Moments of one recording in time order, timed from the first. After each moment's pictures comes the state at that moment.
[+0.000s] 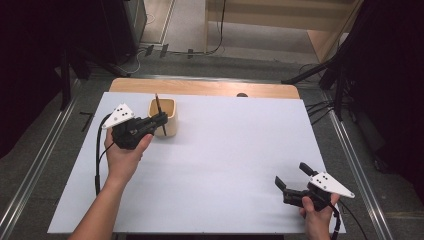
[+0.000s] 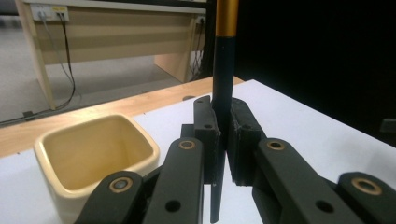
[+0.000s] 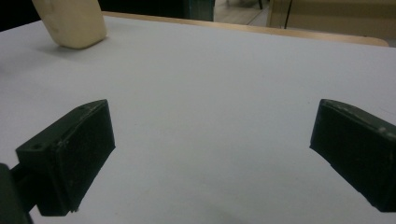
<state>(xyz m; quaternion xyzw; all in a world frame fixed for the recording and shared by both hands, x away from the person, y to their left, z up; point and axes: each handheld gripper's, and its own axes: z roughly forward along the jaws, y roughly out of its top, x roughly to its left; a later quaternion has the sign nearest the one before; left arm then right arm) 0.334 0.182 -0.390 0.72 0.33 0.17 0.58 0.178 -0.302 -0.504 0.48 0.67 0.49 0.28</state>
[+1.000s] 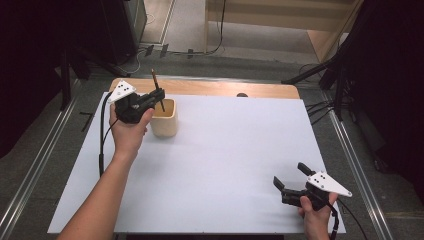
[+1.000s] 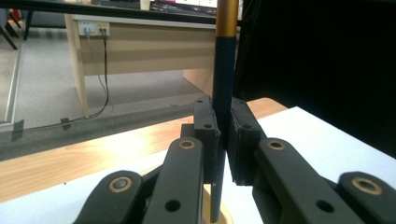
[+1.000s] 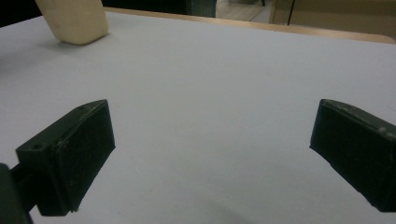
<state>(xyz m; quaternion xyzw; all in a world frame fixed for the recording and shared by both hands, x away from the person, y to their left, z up) 0.394 0.179 -0.388 0.69 0.37 0.21 0.59 0.180 -0.299 -0.506 0.48 0.67 0.48 0.28</state>
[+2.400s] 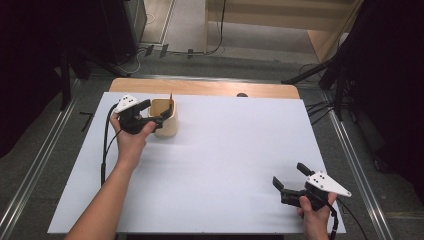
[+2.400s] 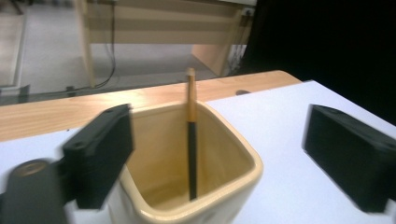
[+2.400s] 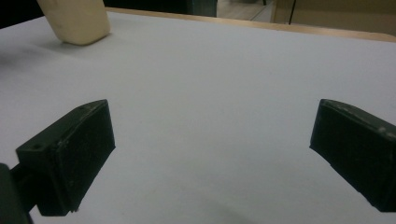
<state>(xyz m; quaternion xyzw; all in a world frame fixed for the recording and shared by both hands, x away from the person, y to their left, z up) 0.391 0.189 -0.430 0.70 0.39 0.18 0.56 0.180 -0.297 -0.506 0.49 0.67 0.49 0.27</state>
